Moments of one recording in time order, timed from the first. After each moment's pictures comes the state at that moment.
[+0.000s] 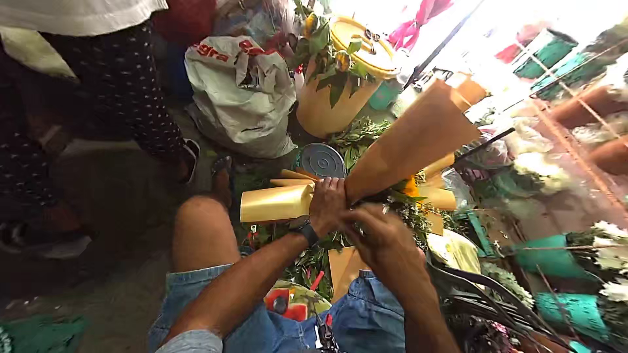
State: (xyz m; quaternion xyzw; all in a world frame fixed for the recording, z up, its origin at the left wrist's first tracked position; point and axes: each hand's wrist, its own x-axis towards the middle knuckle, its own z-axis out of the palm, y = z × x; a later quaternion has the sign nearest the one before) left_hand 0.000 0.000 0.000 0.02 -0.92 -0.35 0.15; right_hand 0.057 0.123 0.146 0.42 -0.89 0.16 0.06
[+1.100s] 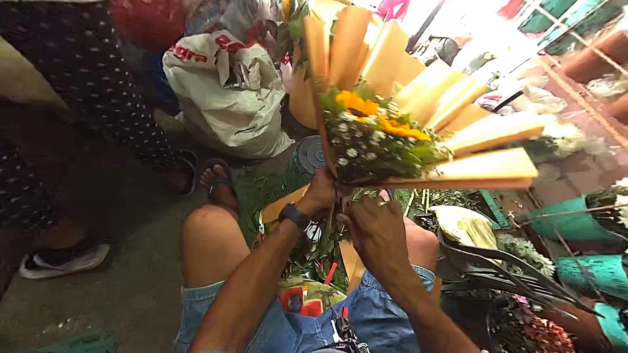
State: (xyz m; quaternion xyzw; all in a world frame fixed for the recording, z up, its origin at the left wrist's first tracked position) left_hand -0.013 -0.039 0.018 -0.01 -0.73 -0.68 0.05; right_hand 0.050 0.121 0.098 0.33 -0.92 0.10 0.16
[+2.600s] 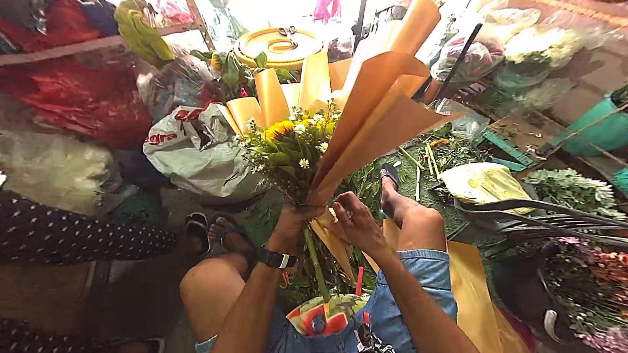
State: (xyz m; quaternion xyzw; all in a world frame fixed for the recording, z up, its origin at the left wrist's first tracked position) left_hand 0.007 -0.026 0.032 0.01 -0.56 -0.83 -0.01; right_hand 0.000 0.165 0.030 0.18 -0.83 0.52 0.01
